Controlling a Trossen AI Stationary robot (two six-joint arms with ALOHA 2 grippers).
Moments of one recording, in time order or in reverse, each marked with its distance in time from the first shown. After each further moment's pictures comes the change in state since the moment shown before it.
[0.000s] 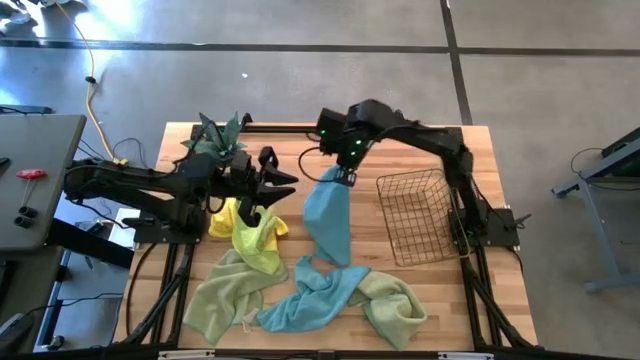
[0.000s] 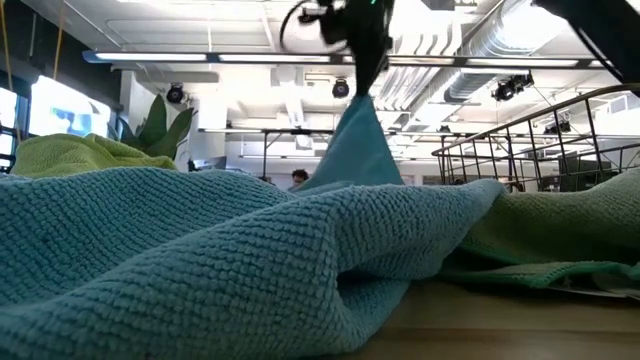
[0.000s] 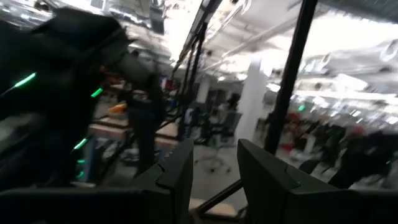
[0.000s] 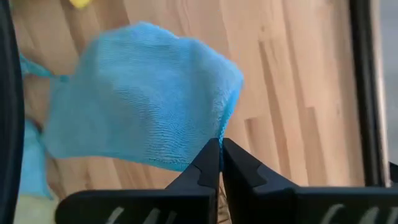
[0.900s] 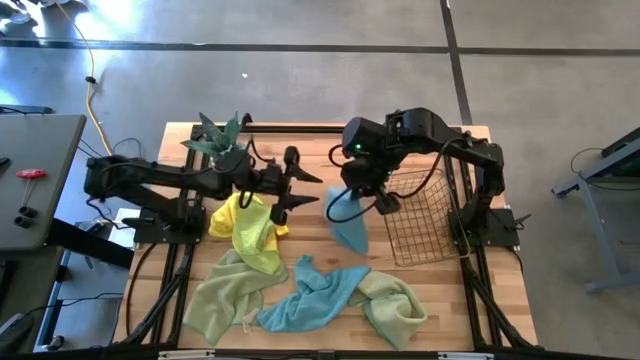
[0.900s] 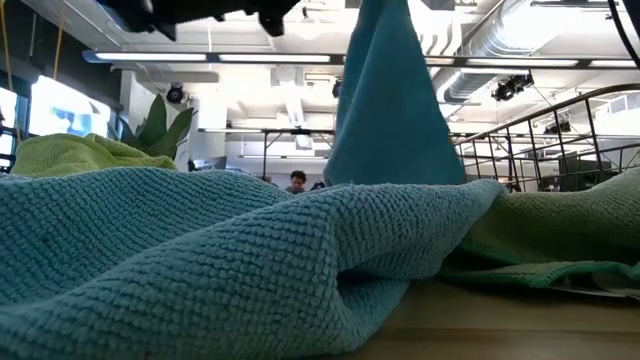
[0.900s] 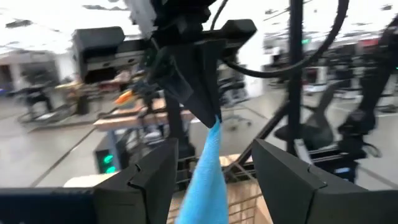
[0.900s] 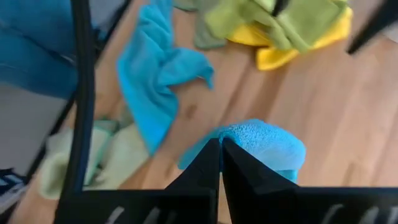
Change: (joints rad) left arm 0.148 0.276 0.007 0.151 0.254 0.296; right arm 0.193 -0.217 -0.002 0.003 -0.363 -0.408
